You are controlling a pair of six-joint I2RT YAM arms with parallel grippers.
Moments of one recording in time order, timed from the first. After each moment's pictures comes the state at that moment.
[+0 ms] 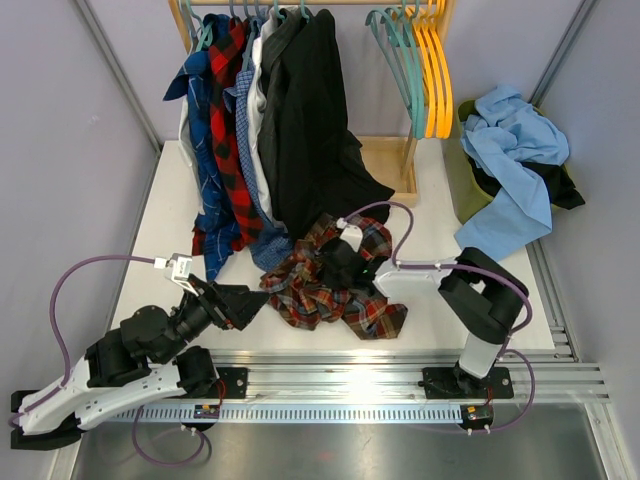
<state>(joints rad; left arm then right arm) -1.18 0.13 0.62 -0.59 -0.45 -0.81 0.94 1.78 0.93 -0.01 0.29 0.89</state>
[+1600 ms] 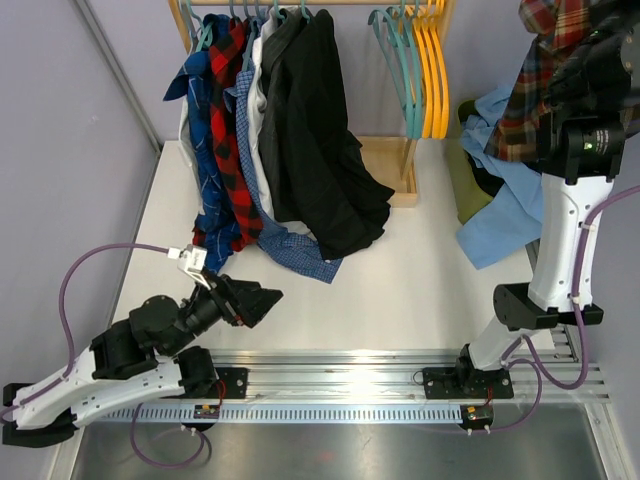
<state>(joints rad) -1.18 0.28 0.67 -0.51 -0.37 -0.79 0.08 1.72 2.63 -0.30 0.79 0.20</state>
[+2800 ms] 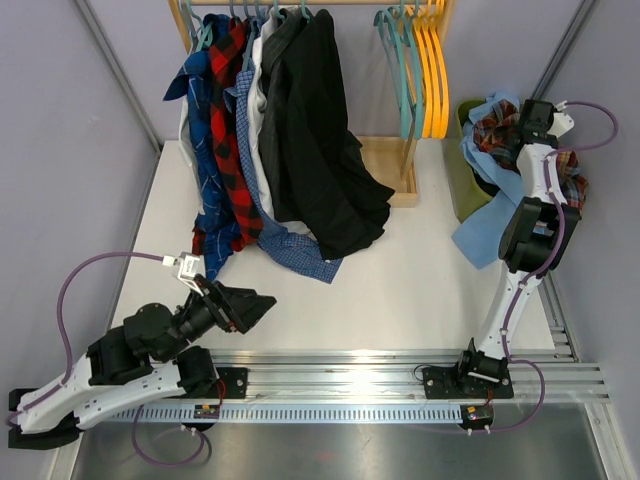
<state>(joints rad) -1.18 0.17 0.63 -0.57 -0.37 -0.84 -0.27 2.23 2.07 -0.52 0.27 0.65</state>
